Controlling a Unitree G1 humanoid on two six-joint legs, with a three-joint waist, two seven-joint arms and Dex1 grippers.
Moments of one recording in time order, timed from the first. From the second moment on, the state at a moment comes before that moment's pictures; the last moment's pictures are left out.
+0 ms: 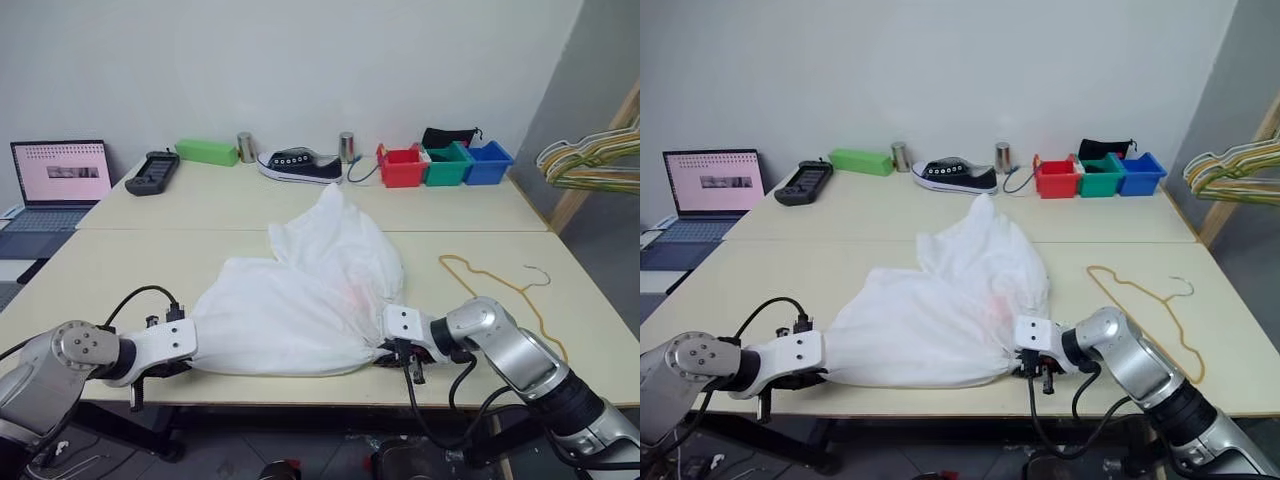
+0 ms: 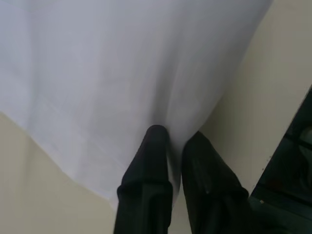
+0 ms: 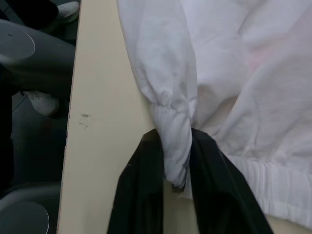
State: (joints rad) left arm 0.06 1.17 -0.06 -0.07 0.01 0.27 -1.08; right arm -0.40 -0.63 0.50 -0.23 0.00 0.62 1.19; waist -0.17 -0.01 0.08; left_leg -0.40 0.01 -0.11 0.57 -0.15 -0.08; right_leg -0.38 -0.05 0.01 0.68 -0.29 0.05
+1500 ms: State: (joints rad) left arm -0.52 0.55 -0.31 -0.25 -0.26 0.49 -1.01; right arm -0.44 -0.88 0.05 0.30 0.10 0.86 0.84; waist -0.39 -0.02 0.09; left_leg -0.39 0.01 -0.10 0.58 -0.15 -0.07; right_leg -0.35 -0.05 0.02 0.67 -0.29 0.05
